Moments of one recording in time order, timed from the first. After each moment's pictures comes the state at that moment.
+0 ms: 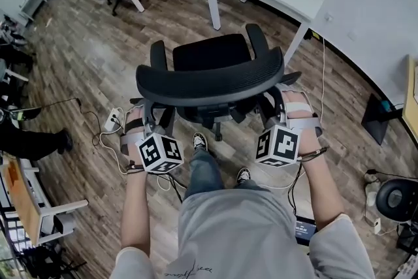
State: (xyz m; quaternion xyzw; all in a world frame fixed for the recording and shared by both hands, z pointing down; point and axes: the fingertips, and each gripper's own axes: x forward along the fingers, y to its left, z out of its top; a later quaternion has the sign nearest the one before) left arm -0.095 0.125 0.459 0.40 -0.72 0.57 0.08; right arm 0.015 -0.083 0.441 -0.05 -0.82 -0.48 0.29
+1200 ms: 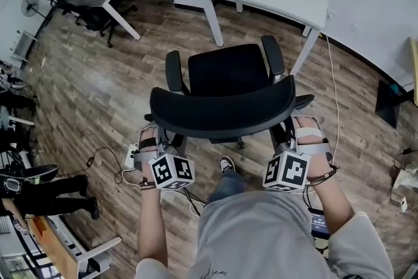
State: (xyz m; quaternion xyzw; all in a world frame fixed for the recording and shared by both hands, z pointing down) left arm -0.253 0.123 0.453 0.48 -0.67 0.57 0.04; right arm -0.097 -0.054 0.432 0.01 -0.83 -0.43 0.36
